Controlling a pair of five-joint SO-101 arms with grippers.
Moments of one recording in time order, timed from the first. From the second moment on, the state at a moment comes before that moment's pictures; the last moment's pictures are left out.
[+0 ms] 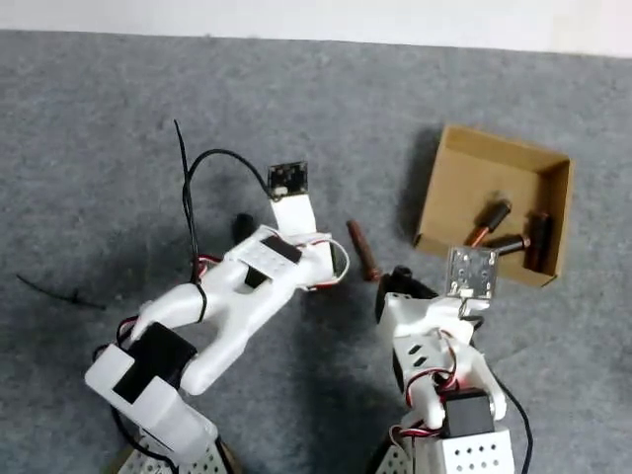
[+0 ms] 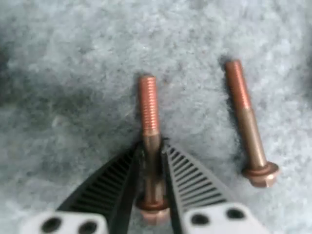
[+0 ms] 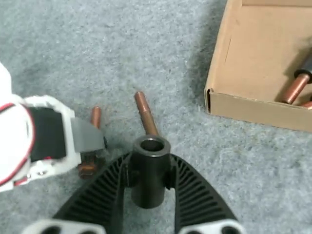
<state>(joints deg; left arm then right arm) 25.5 6.2 37.2 30.1 42.5 -13.2 -98.9 86.9 53.1 -12.4</state>
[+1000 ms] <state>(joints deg) -5.6 -22.2 45.2 69.2 -59.4 -13.2 -98.9 88.4 53.0 -12.3</state>
